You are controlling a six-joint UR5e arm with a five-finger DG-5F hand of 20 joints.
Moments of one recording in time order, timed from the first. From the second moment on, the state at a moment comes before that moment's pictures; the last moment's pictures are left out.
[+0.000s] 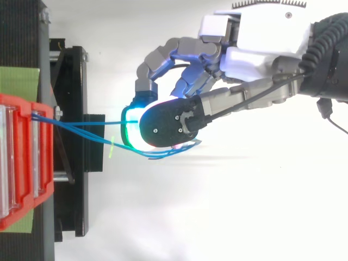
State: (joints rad) arm 0.11 -2.24 -1.14 -3.04 -1.39 0.07
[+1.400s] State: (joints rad) arm 0.11 -2.24 -1.25 -2.79 -1.38 0.03
